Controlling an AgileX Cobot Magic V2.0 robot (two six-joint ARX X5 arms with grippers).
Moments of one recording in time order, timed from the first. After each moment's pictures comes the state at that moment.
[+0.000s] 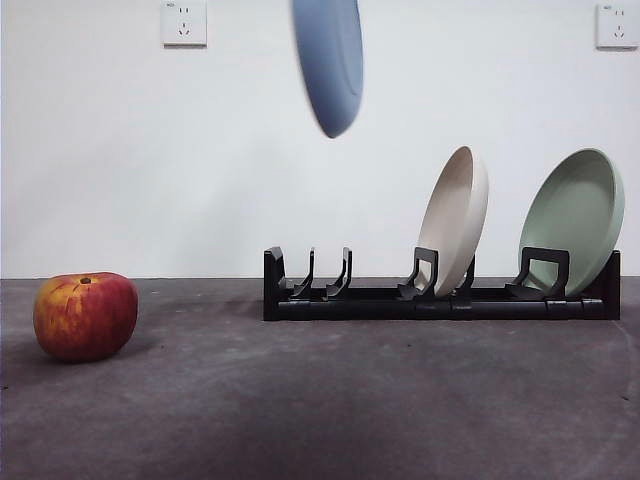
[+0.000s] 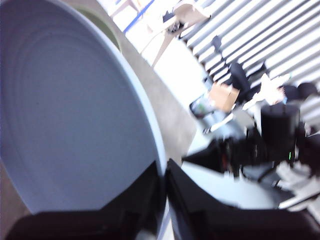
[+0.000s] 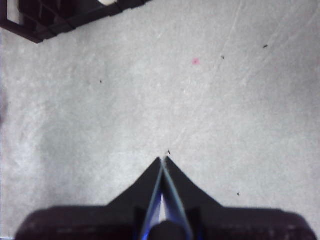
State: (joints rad) left arm -0.39 1.83 2.19 -1.08 0.90 -0.19; right arm -0.05 0.95 1.00 -1.06 -0.32 0.17
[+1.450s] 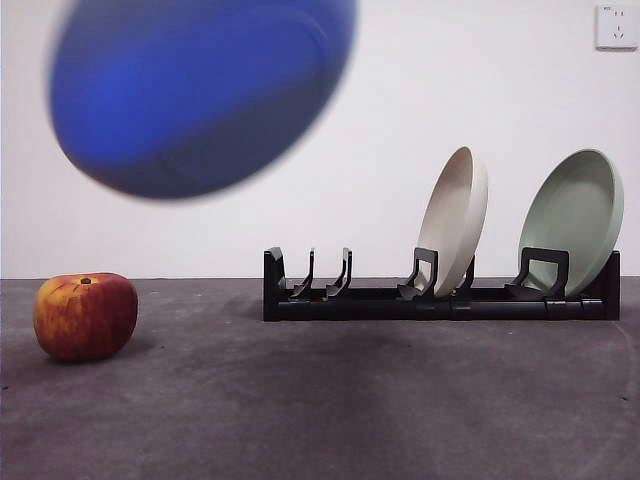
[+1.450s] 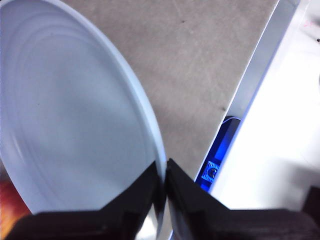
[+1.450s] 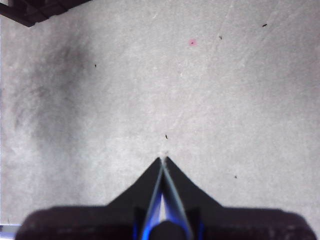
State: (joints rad) left arm -1.07 1.30 1.40 -1.10 -0.08 0.01; right arm -0.05 0.95 1.00 -1.11 -0.32 0.16
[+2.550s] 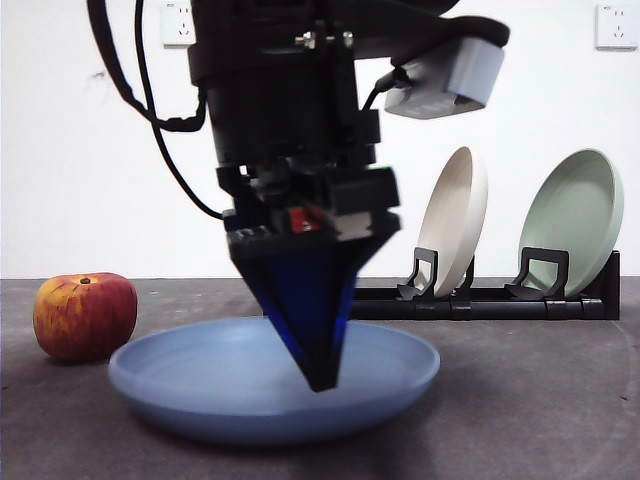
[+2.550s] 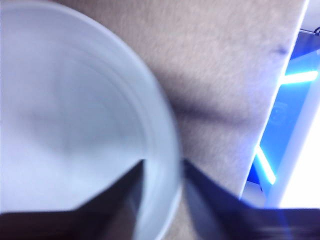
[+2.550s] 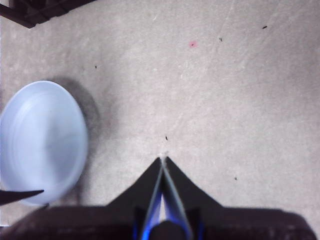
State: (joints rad) left arm -1.11 1.71 1.19 -0.81 -0.17 0.19; right arm -0.05 0.95 1.00 -1.11 -0.32 0.16
